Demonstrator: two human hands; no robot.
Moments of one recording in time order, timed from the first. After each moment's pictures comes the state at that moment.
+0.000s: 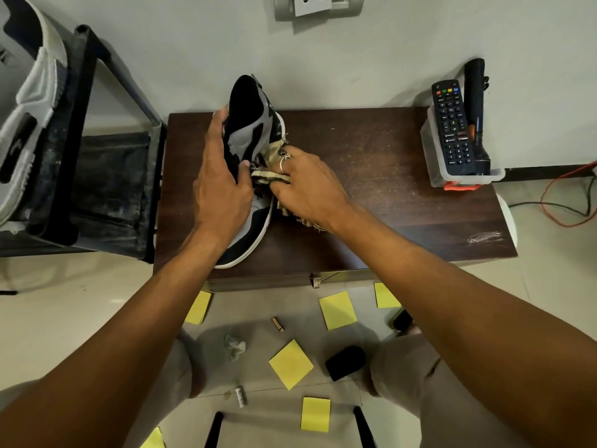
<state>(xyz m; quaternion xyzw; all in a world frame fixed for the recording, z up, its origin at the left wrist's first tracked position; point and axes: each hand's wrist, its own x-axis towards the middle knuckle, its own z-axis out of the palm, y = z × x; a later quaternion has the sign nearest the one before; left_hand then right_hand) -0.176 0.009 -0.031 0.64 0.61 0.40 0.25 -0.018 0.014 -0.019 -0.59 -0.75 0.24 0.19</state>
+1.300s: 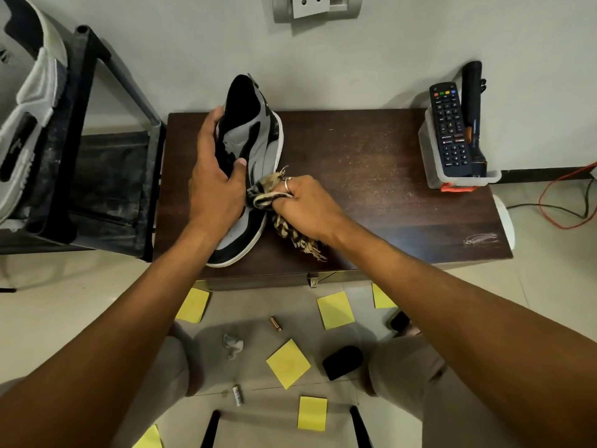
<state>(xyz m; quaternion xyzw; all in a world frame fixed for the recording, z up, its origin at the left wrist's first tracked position) -0.179 0.010 -0.025 0.60 0.58 0.44 0.34 -0.015 -0.011 -0.023 -0.59 -0.62 0.46 0.22</state>
